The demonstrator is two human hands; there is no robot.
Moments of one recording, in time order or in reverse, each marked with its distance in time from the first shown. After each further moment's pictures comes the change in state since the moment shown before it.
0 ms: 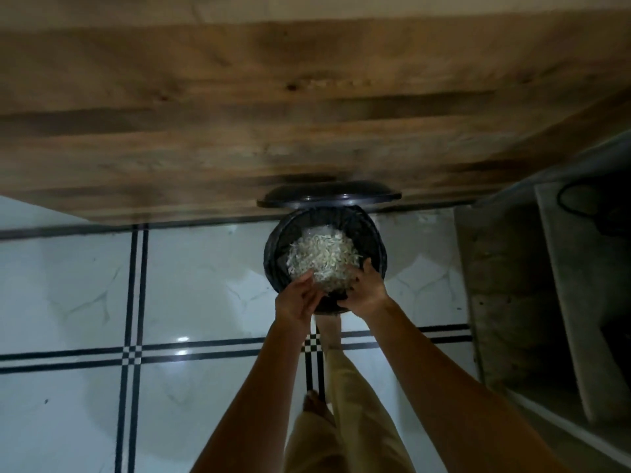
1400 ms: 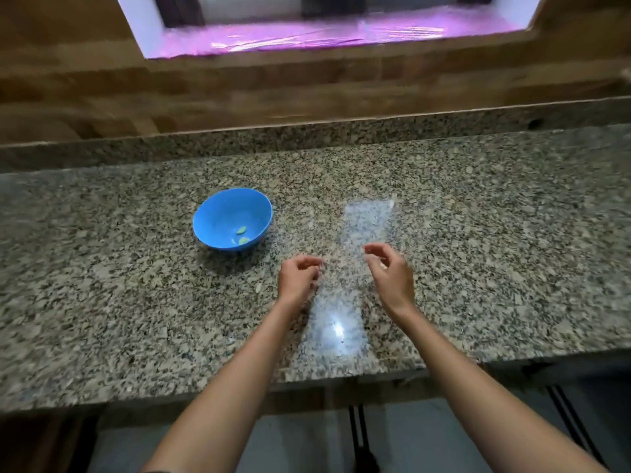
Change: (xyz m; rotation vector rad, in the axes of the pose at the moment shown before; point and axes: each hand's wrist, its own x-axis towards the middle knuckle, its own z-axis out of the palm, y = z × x) left_hand -0.595 -0.707 0.215 1.806 -1.444 0.504; right_hand -0.633 0.087 -0.750 0.249 1.310 -1.120
